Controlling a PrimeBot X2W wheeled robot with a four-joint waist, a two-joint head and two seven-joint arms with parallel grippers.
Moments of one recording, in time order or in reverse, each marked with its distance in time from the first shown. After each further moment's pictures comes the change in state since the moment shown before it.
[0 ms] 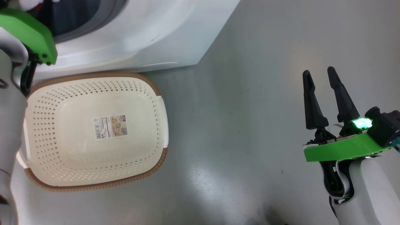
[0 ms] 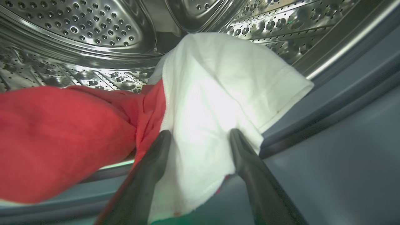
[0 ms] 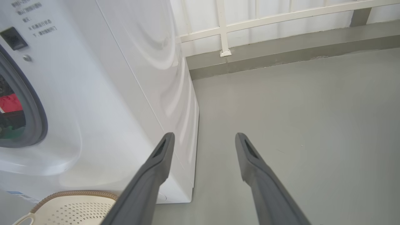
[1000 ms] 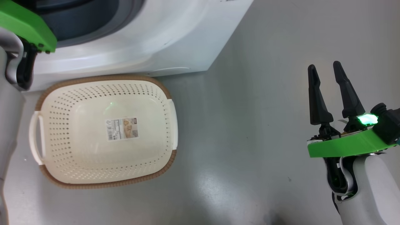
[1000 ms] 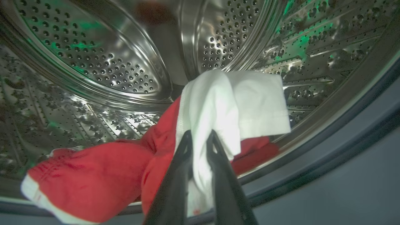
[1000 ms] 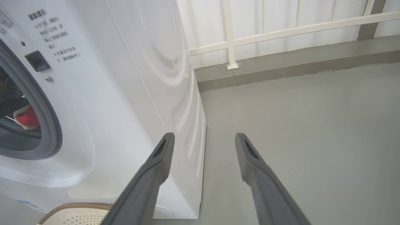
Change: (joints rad) left arm 0.022 0.048 -0.077 -0.157 -0.218 0.032 -0.055; right arm -0.015 -0.001 -0.016 -0.011 -0.007 0.000 0.000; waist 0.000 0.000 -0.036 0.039
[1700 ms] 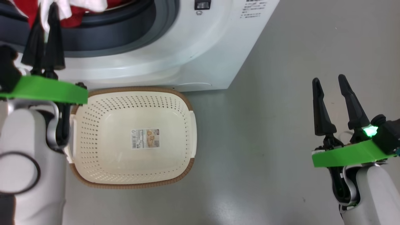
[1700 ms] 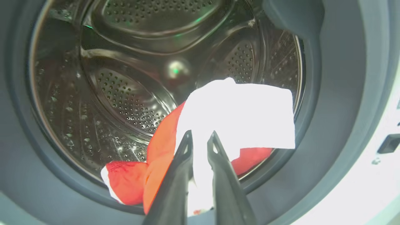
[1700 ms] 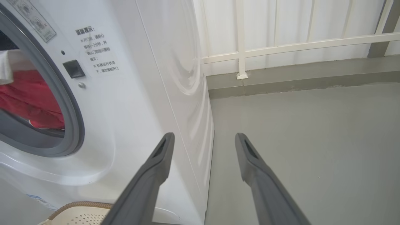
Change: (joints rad) left arm 0.509 -0.189 0.542 -0.606 0.392 -0.007 -0.004; right arm 0.053 -0.001 -0.040 0.011 -0.076 0.000 0.000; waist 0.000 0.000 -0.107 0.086
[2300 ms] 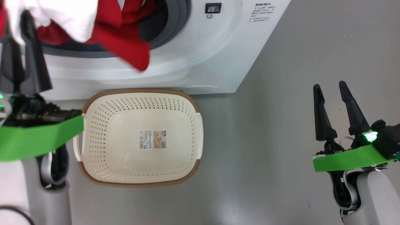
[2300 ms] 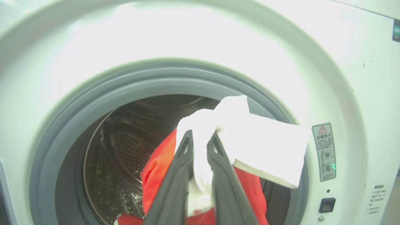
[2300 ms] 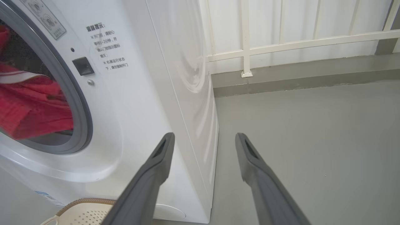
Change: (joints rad) left arm 0.228 -0.111 0.128 -0.474 0.055 -0.017 -0.003; right arm 0.031 0.000 -0.008 -0.001 -0.004 0.000 0.000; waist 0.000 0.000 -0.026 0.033
